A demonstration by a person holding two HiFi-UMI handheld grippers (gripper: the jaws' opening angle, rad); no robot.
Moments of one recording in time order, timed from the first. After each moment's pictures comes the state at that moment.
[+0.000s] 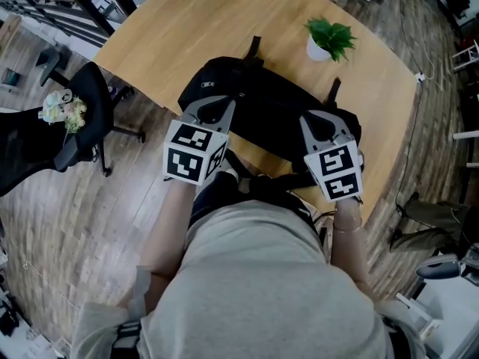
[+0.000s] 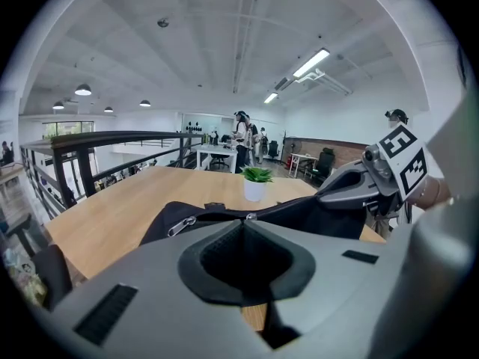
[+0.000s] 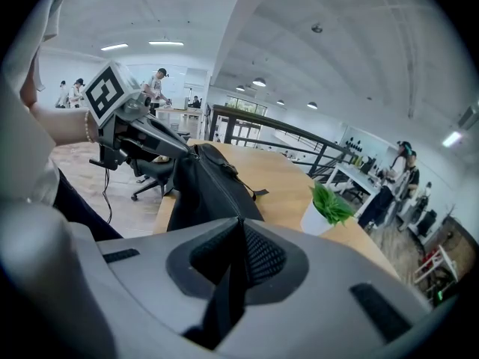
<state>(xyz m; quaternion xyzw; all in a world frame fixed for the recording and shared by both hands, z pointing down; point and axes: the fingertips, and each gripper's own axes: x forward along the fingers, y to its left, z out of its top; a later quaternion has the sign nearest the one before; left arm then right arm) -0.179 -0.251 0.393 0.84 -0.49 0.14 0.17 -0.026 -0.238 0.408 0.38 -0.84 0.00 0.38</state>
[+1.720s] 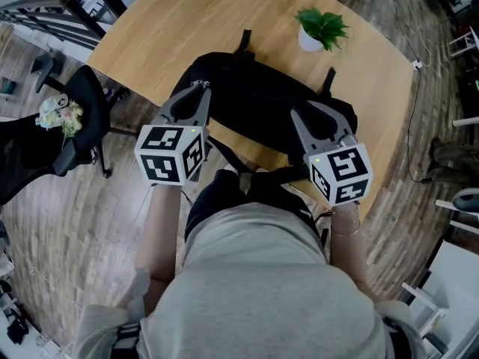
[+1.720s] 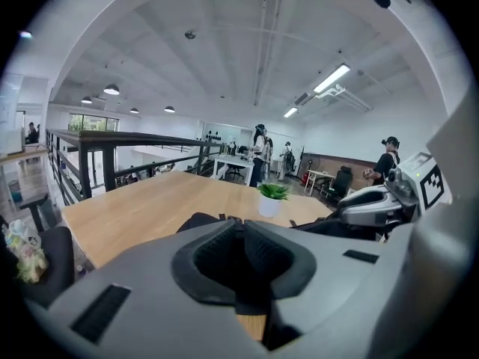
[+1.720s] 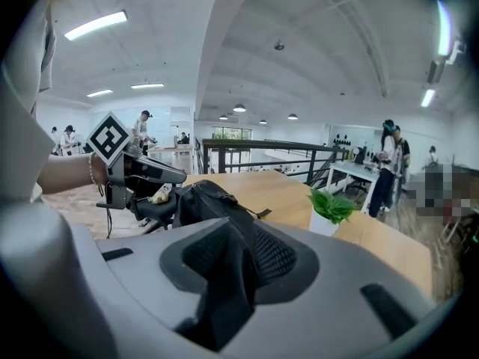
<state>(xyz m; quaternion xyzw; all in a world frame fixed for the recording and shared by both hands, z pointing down) -0.214 -0.253 0.367 0.81 -0.55 0.09 0.19 -0.029 -0.227 0.374 0.41 -0.88 0.06 0.25</state>
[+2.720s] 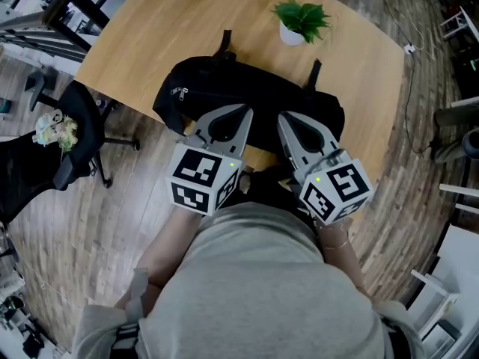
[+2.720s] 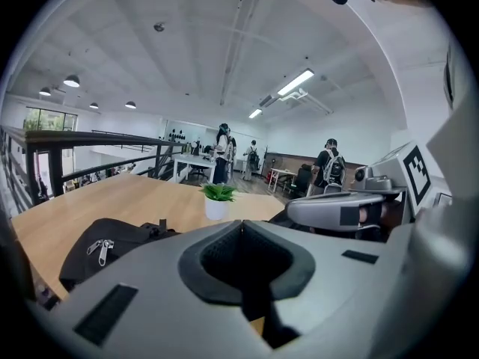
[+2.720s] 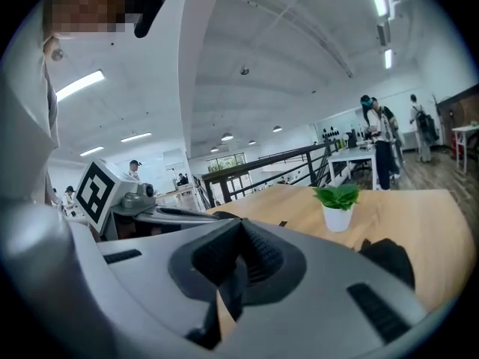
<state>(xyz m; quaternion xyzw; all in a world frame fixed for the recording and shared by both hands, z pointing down) -0.085 -0.222 0.349 0.89 -0.43 0.08 0.17 -0.029 -0.200 0.352 0.41 -0.89 0.16 0.09</state>
